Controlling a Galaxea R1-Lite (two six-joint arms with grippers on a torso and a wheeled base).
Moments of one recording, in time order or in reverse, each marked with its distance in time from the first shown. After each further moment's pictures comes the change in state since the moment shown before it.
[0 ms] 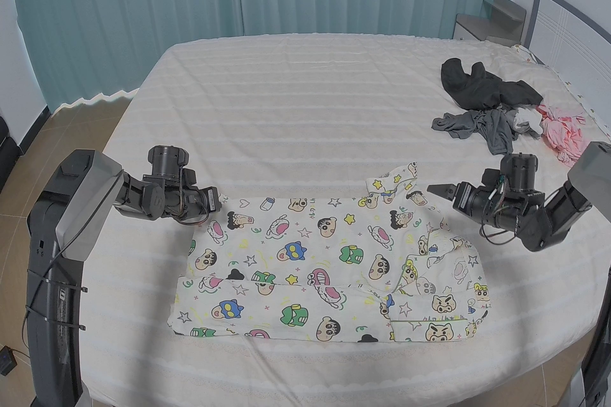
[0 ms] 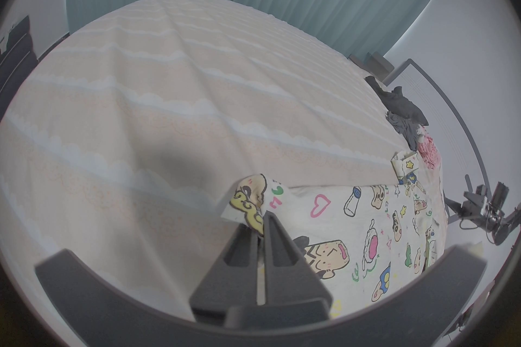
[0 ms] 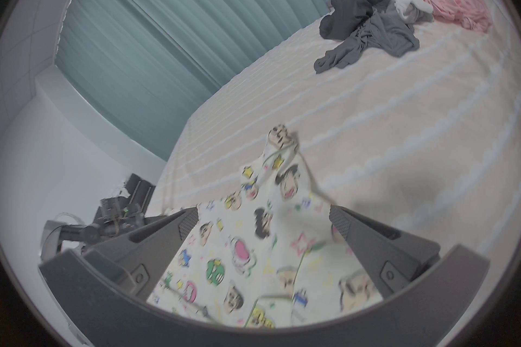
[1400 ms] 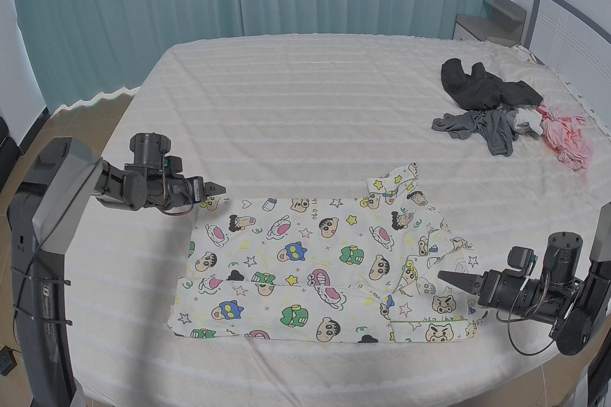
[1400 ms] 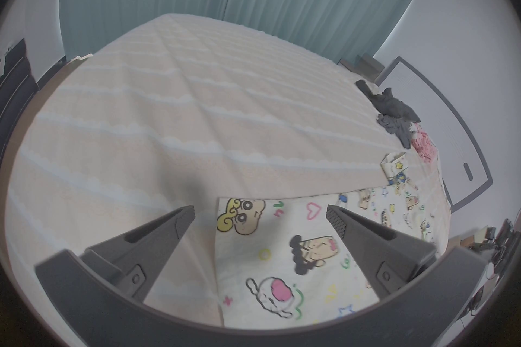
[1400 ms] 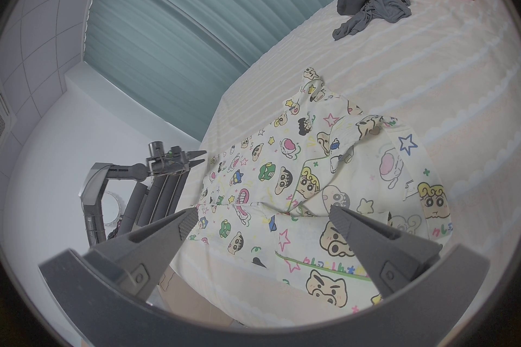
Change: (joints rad) left arm 0.037 -0.111 0.084 -0.012 -0.030 0.096; right arm 0.104 -0.177 0.874 -0.712 0.118 0.057
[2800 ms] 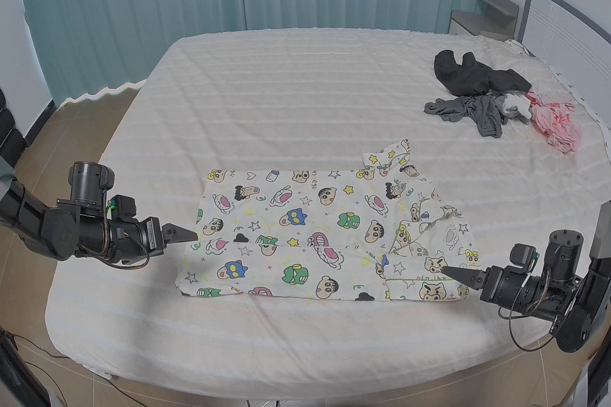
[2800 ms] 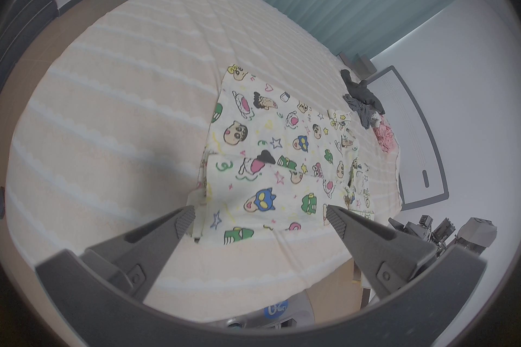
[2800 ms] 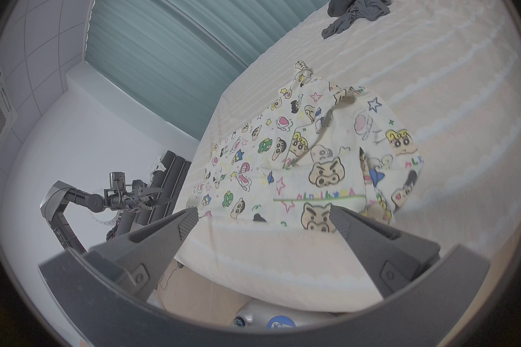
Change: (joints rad) left arm 0.035 -0.548 0.790 -0.093 -0.159 -0.163; right arm -0.028 0.010 -0.013 0.000 0.000 0.000
